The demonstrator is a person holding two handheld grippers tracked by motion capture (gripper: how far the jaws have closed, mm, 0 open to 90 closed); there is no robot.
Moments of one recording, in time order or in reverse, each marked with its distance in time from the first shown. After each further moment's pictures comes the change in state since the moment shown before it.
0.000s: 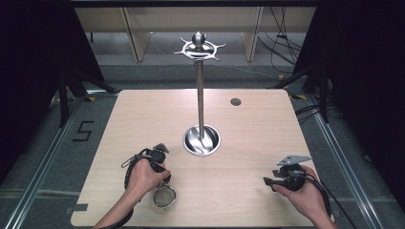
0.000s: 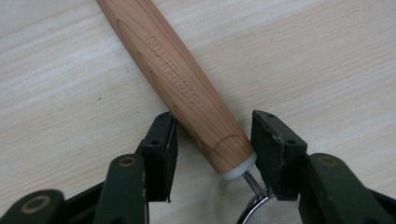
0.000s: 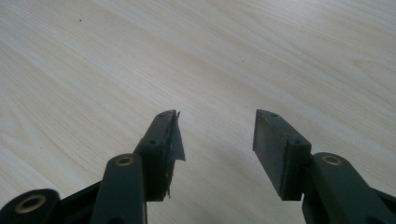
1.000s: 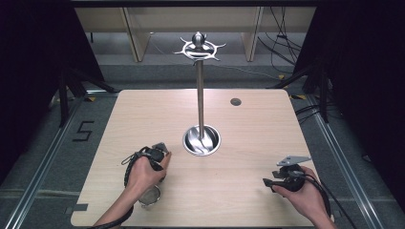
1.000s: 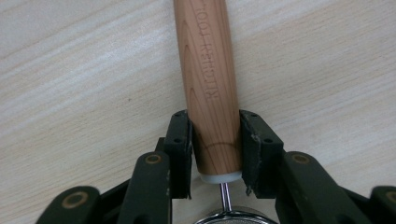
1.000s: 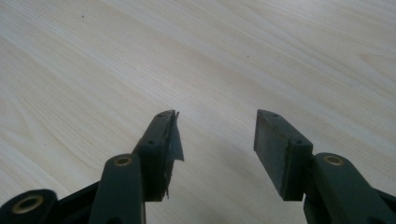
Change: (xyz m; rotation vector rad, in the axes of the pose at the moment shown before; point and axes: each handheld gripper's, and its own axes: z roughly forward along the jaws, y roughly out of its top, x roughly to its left) left arm 0.003 0.004 0.001 0.052 0.052 -0.004; right arm 0.001 -0.002 0.004 -0.018 0.007 0.009
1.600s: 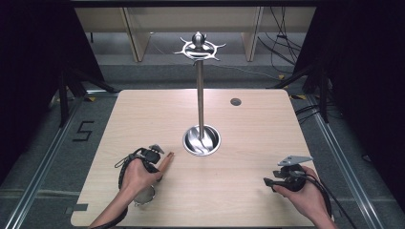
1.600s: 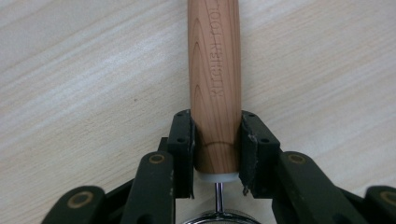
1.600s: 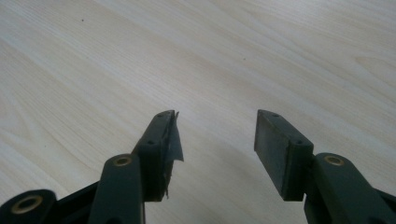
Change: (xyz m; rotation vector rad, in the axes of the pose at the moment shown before) left arm 0.013 -0.013 -0.003 -0.092 -0.055 0.086; right arm -0.001 0.001 -0.005 0.018 0.000 -0.004
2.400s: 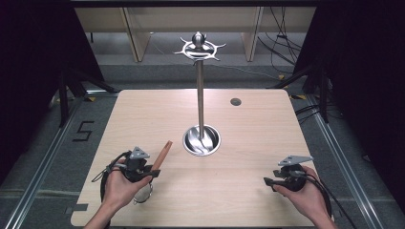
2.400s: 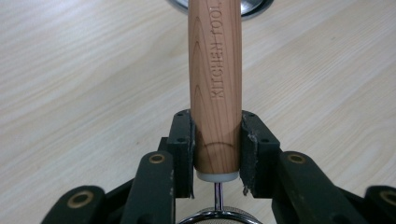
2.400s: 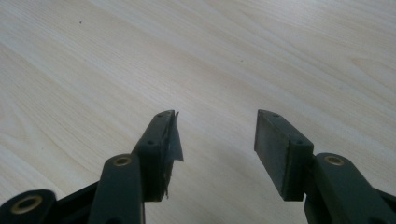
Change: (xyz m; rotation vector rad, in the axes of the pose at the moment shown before) left arm 0.008 -0.046 -0.039 -0.474 -0.114 0.143; right arm -0.002 0.000 -0.001 0.008 -0.017 -0.021
